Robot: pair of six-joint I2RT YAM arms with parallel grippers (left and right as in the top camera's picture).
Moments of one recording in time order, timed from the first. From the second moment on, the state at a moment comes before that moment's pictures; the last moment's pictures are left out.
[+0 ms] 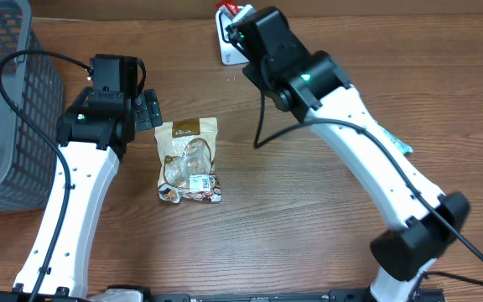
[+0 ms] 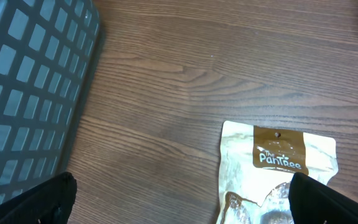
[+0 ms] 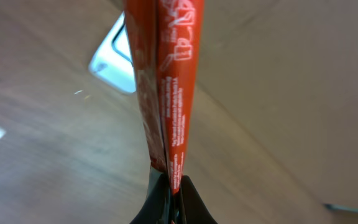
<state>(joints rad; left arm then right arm) -0.11 1.46 1.35 -0.89 -0.34 -0.28 0.60 1.91 1.97 -0.86 0.48 -0.33</state>
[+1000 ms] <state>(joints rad) -0.11 1.46 1.35 -0.89 -0.34 -0.27 0.51 2.45 1.97 0.03 0.84 -0.85</state>
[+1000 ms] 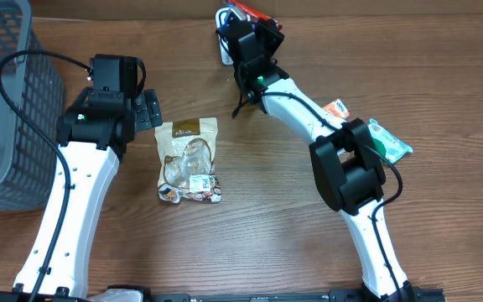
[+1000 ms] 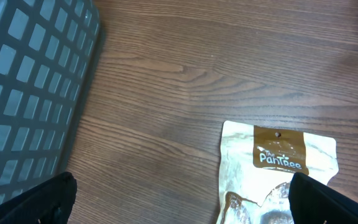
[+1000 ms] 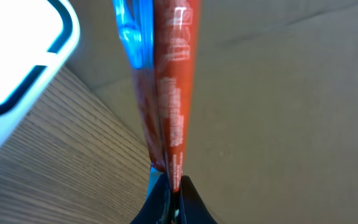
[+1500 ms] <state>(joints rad) -0.11 1.46 1.35 -0.89 -0.34 -0.27 0.49 2.61 1.97 0.09 0.91 -0.91</state>
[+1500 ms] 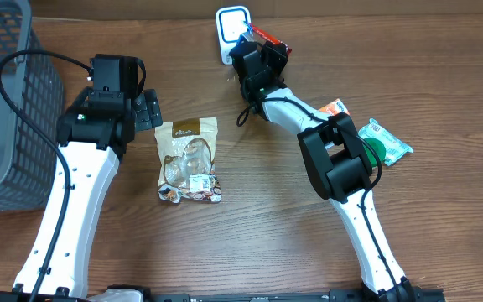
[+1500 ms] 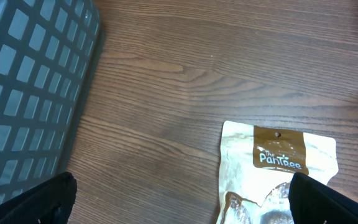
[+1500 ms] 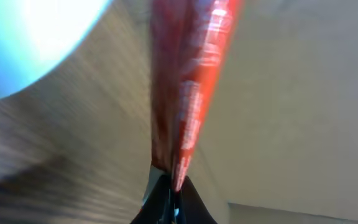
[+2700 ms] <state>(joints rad) -0.11 1.46 1.35 -0.89 -0.34 -0.27 0.59 2.11 1.99 -0.89 0.73 -0.28</state>
